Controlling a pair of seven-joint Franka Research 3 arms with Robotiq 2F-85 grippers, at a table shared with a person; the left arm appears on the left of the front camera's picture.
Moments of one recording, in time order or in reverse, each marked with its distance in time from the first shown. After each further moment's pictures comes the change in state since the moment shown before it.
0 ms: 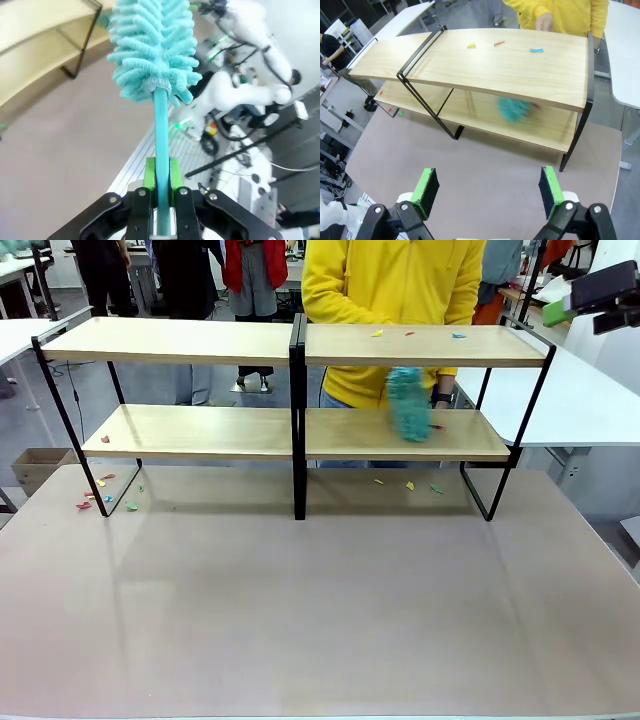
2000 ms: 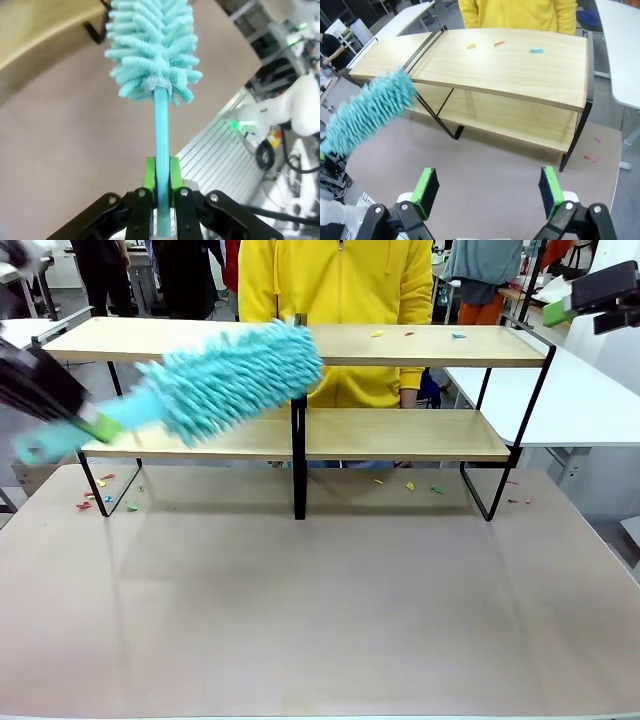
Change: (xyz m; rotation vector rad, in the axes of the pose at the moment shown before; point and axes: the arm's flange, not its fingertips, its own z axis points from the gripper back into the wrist) left arm 0.025 -0.003 -0.303 0.376 0.273 0.108; right arm 0.000 0.000 0.000 0.000 0.000 0.001
